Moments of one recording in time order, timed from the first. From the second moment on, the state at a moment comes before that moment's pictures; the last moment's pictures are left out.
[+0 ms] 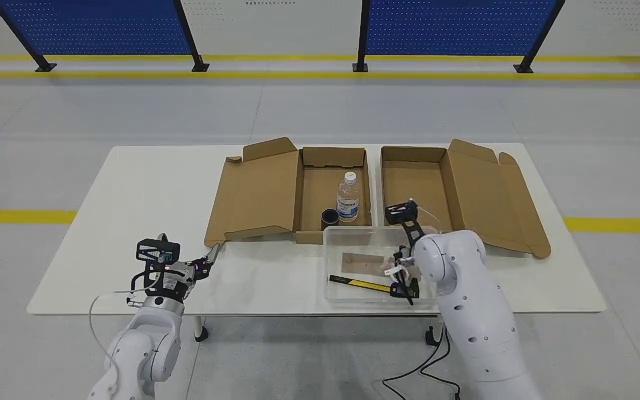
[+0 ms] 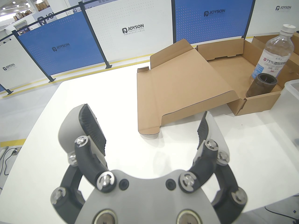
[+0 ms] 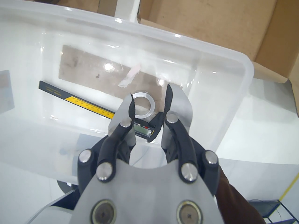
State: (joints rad) left arm 1.73 -1.15 -1.60 -1.80 1.33 0.00 0.00; right arm -1.10 -1.43 1.26 -1.54 -1.39 0.04 1.37
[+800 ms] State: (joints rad) left arm 1.73 -1.15 -1.60 -1.80 1.33 0.00 0.00; right arm -1.10 -1.42 1.26 -1.46 -1.39 0.05 1.40
